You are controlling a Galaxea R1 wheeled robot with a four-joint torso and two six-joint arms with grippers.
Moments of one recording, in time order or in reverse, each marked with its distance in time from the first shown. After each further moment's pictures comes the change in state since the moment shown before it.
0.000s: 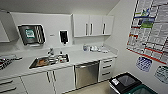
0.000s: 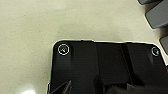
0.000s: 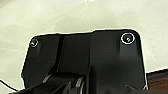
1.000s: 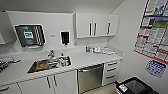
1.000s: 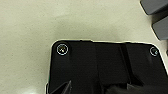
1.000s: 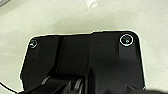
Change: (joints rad) left arm 0.000 0.002 0.000 -0.001 0.000 0.000; right arm 0.007 0.002 0.000 0.000 -0.001 0.000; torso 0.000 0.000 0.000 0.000
